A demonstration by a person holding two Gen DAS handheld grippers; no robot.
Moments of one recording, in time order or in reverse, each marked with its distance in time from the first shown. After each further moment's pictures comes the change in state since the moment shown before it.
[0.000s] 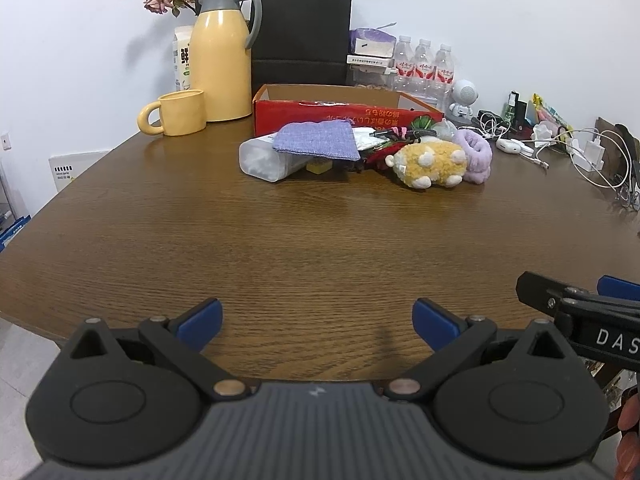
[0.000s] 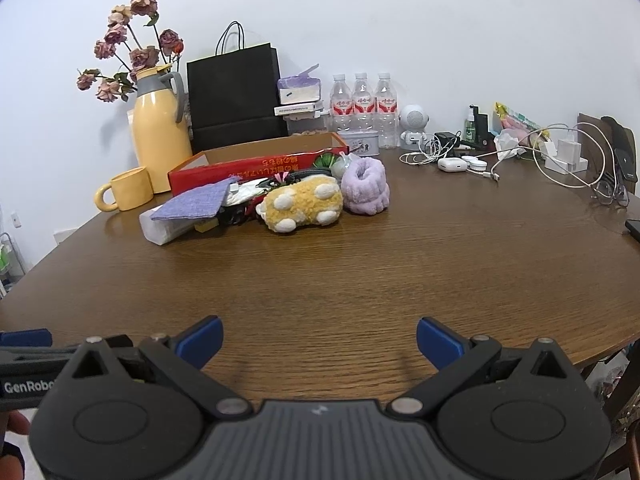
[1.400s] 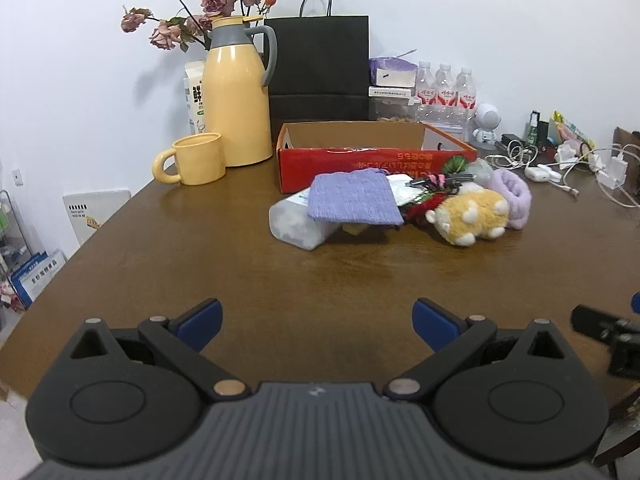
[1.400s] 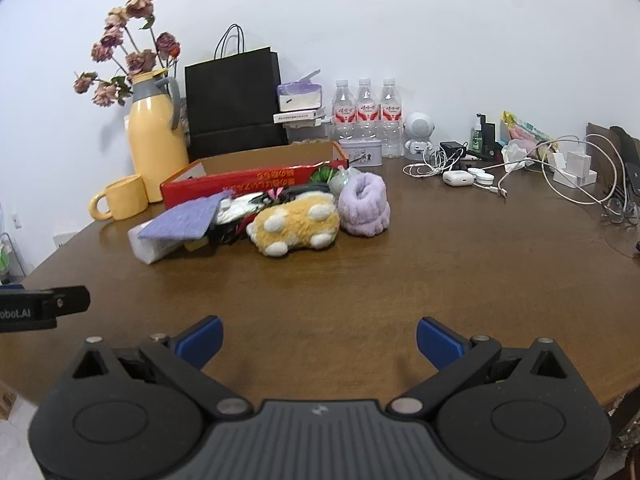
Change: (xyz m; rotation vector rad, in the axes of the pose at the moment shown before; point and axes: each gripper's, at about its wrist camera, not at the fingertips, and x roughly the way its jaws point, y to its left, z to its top) left arm 0.030 0.023 0.061 0.052 -0.069 0.056; right arm 0.028 -0.015 0.030 -0.017 -0.006 0.015
